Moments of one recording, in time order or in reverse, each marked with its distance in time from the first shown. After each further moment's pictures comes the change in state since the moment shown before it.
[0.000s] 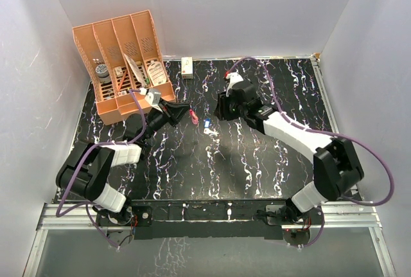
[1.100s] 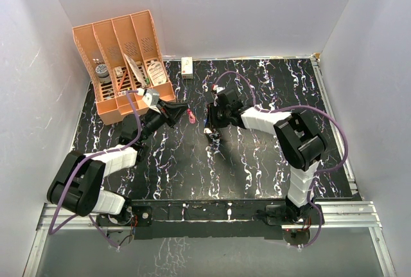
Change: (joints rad) left arm 0.002 -0.141 -0.011 -0.132 -0.003 0.077; right arm 0.000 0.398 0.078 0.081 -0.143 0.085
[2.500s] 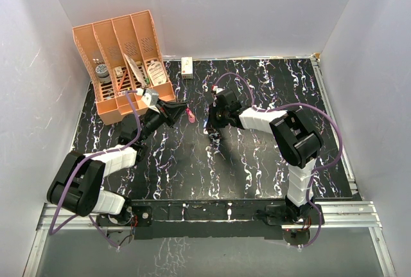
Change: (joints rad) left arm 0.011 -0.002 -0.003 -0.005 -0.006 0.006; right arm 0.000 0.053 0.011 0.038 0.002 0.029
